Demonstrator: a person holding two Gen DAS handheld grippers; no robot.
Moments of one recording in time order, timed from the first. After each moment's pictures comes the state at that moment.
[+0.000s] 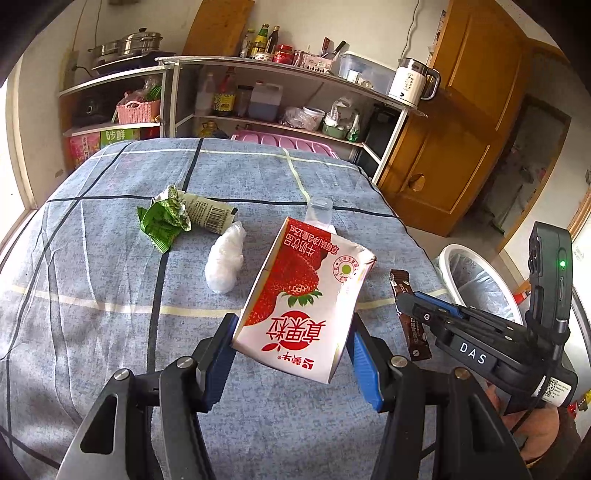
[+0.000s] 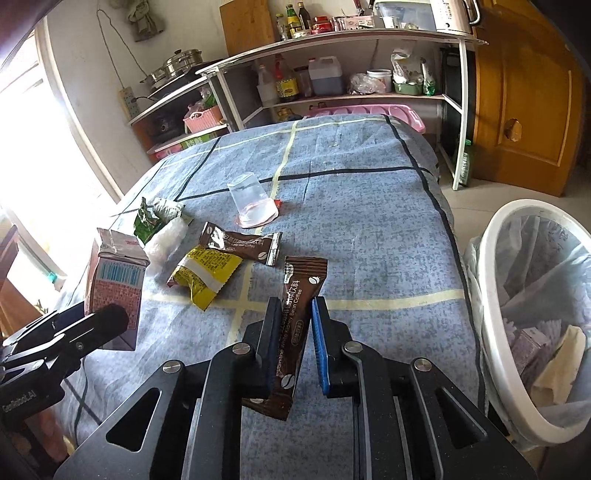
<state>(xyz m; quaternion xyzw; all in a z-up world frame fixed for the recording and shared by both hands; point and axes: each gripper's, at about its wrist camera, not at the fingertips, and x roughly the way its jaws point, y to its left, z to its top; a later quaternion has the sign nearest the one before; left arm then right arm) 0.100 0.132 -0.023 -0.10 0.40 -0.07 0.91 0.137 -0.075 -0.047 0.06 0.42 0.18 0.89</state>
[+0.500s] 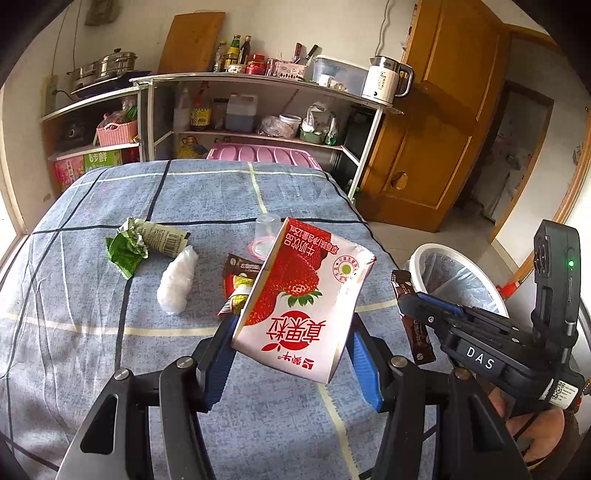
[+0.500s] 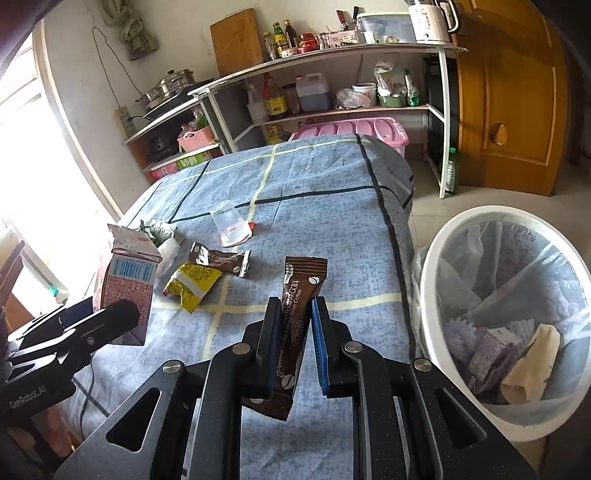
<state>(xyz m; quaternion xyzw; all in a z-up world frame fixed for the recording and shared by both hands) 0.100 0.085 0.000 -0.07 0.38 -0.10 0.92 0.121 -0.122 -0.024 0.07 0.40 0.16 0.90</state>
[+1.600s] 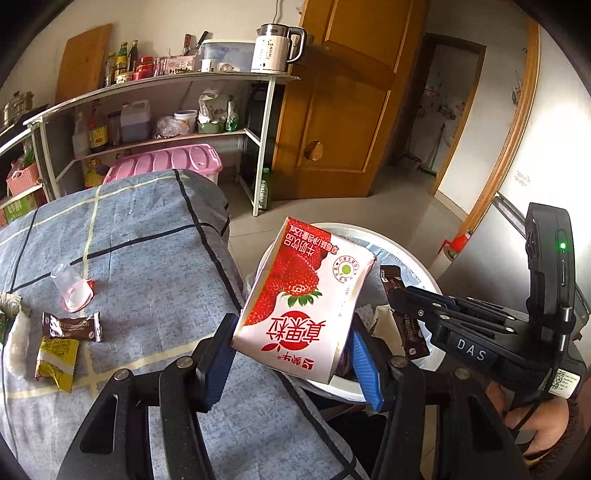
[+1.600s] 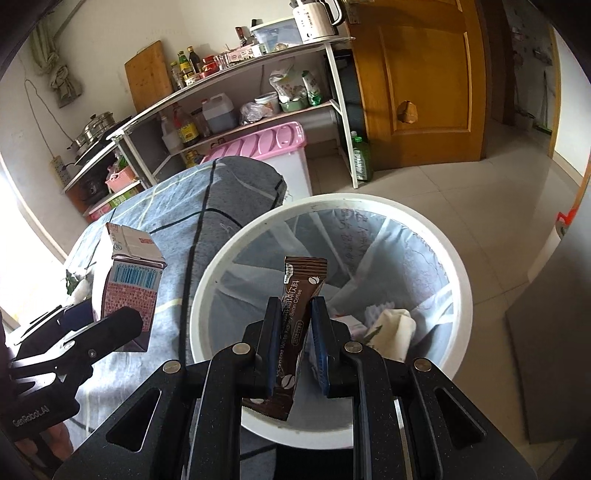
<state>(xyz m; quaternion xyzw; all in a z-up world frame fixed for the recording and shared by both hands) 0.135 -0.102 -0.002 0.00 0.39 -0.23 0.89 0.114 -0.294 -0.027 0.12 0.41 0.03 0.91</state>
